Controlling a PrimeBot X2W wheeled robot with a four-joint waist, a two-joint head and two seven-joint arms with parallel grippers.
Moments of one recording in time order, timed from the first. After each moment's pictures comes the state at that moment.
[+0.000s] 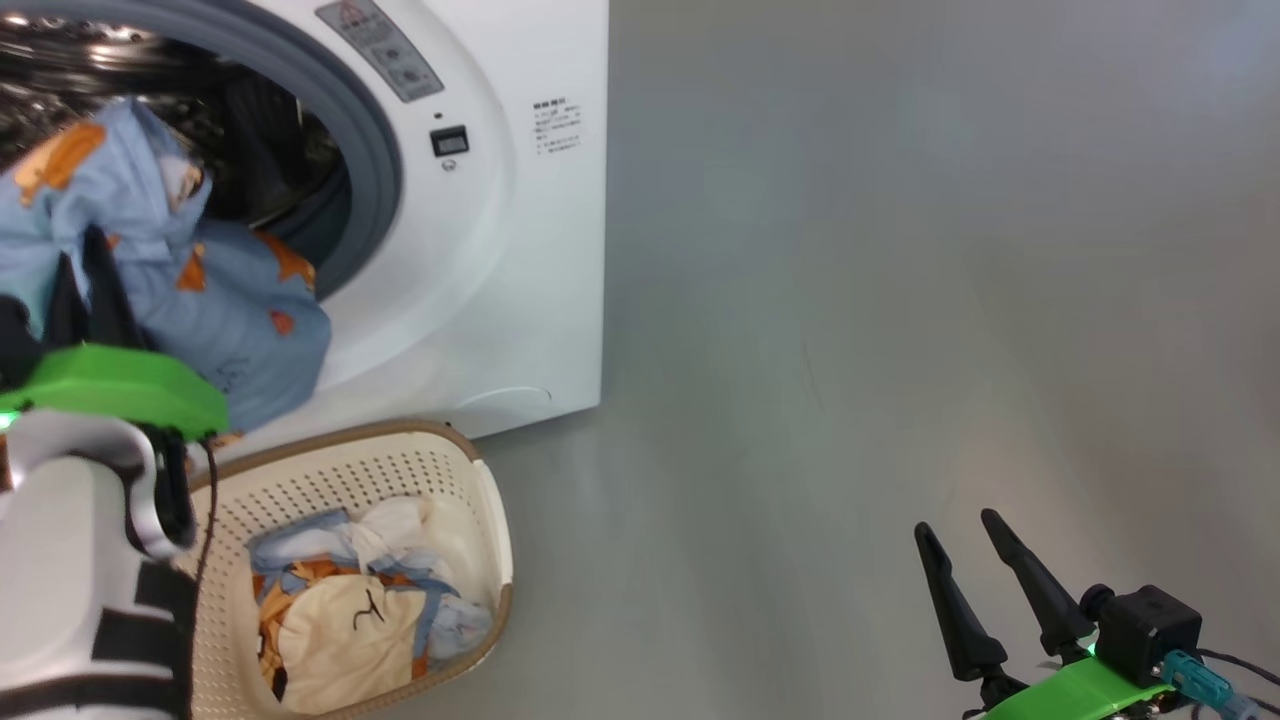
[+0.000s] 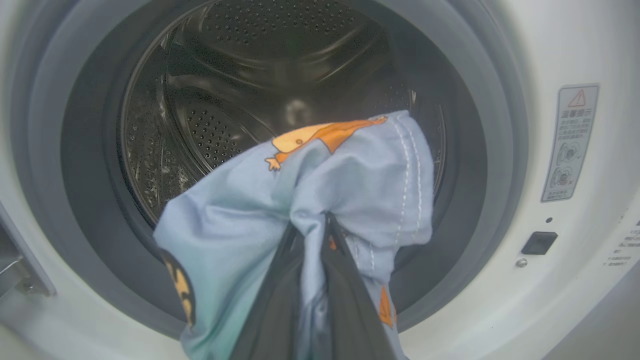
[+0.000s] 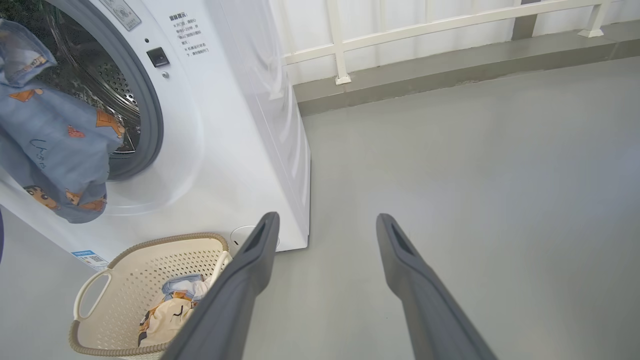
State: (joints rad) left arm -0.65 0.15 0.07 0.60 -0.27 -0.02 -0.26; right arm 0.00 -0.15 0.13 0.15 0.36 0.13 -0.25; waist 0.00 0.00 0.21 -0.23
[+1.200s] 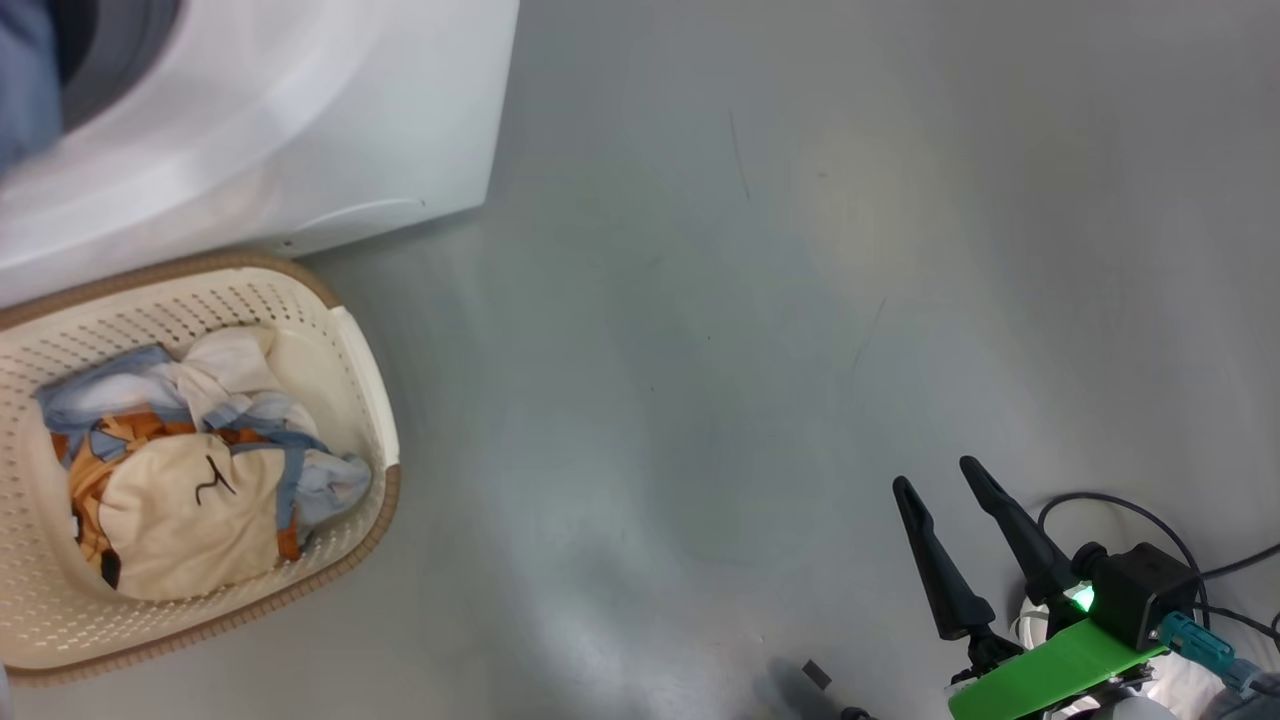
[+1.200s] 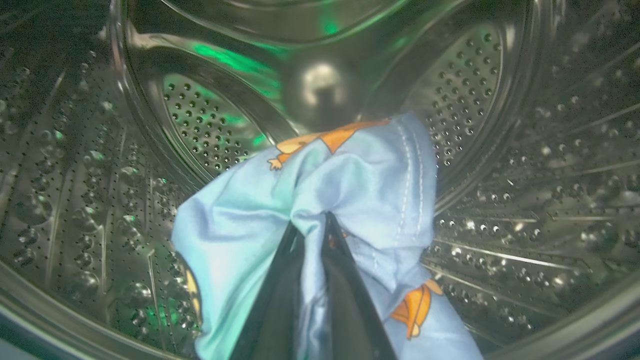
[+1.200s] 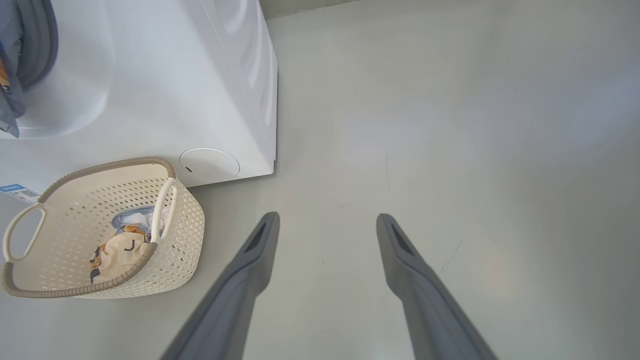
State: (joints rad) left arm -1.26 0.30 0.10 0.92 -0.15 0.03 -0.26; right arm -0.06 -0.19 0.18 0.09 0.38 0.13 -0.25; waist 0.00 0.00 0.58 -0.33
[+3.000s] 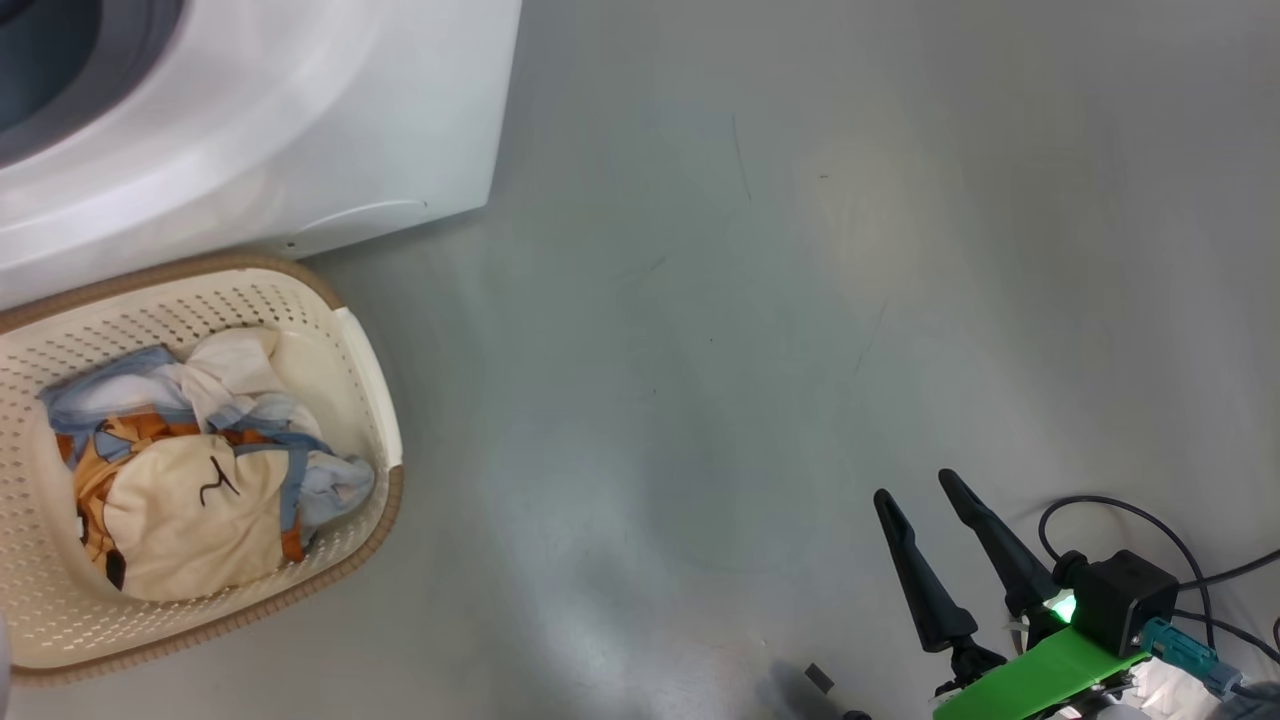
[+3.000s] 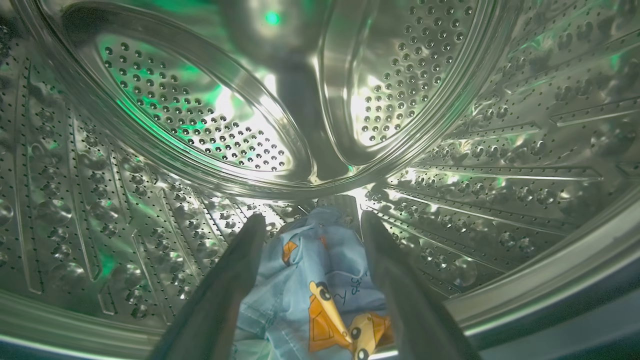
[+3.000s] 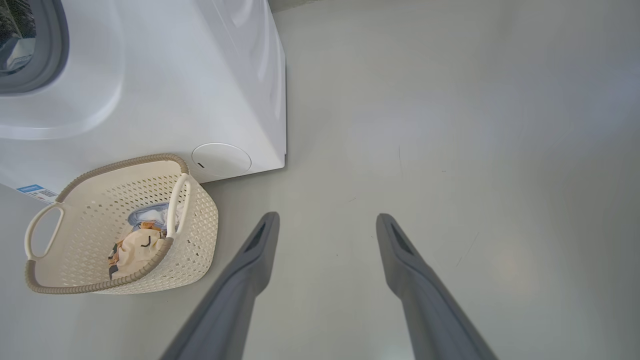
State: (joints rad) left arm -1.44 0.27 0.04 1.24 0.04 0.09 -0.24; right arm -0.06 -0.18 0.22 0.10 0.42 0.13 -0.25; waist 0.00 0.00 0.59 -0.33
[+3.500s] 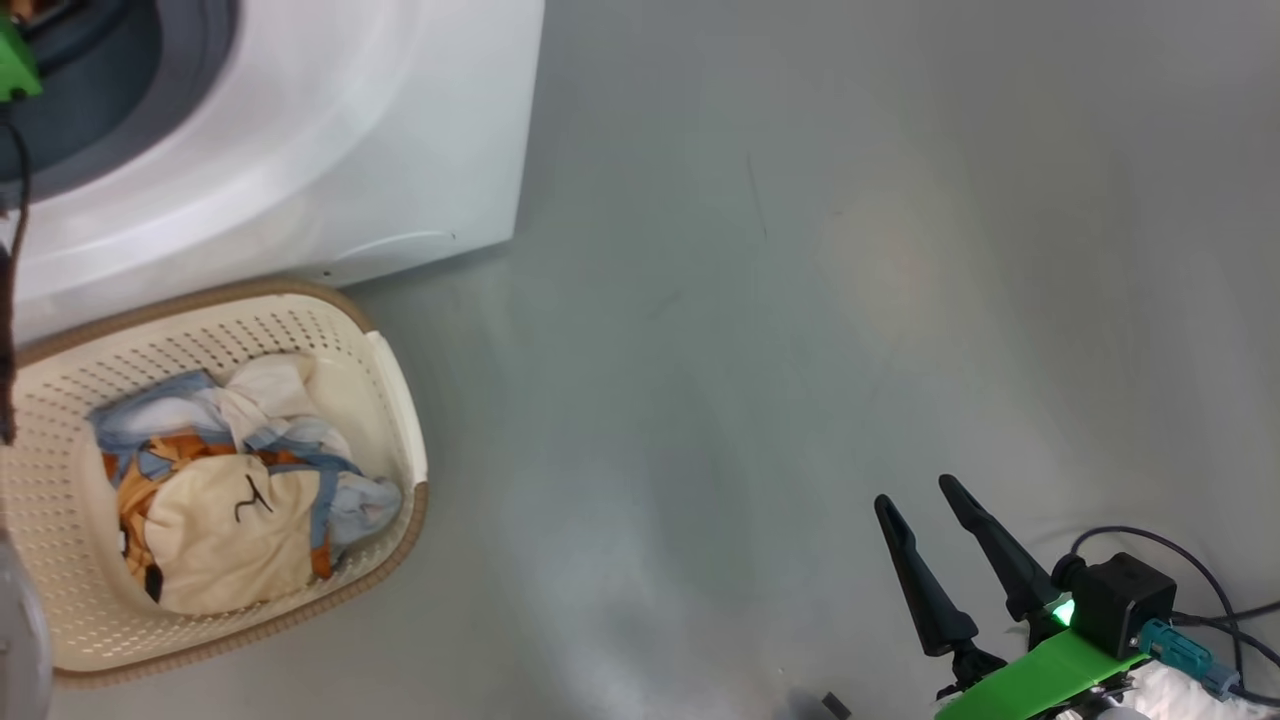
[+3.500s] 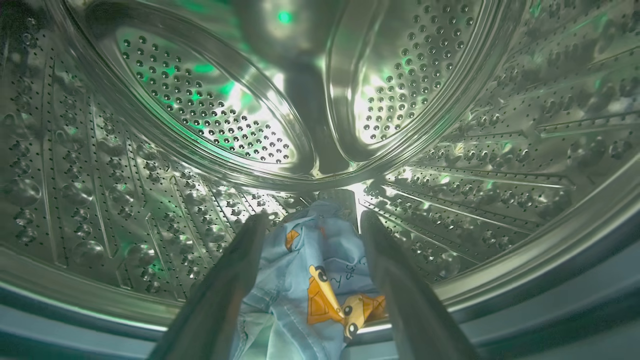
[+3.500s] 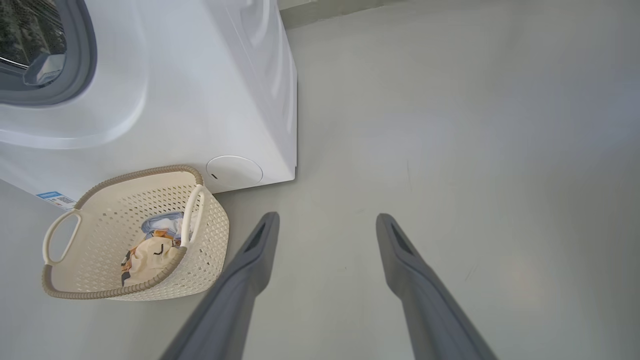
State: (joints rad) left arm -1.43 0.23 0.04 1.30 0.00 0.12 -0.22; right arm -0.06 -0.19 0.22 0.12 0.42 0.13 -0.25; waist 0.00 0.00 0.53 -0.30
